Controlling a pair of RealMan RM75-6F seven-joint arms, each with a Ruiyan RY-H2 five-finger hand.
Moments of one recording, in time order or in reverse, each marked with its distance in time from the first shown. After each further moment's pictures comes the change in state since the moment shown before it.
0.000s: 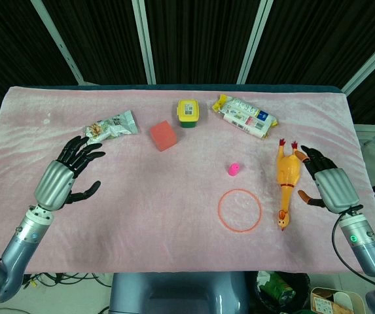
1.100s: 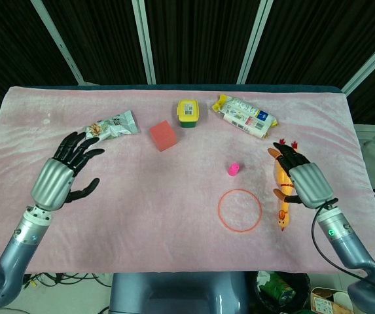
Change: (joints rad) left arm 0.017 0.093 0.027 -0.175 -0.070 0.032 0.253; right arm 0.072 -0.013 -0.001 -0.118 0.022 -0.011 -0.037
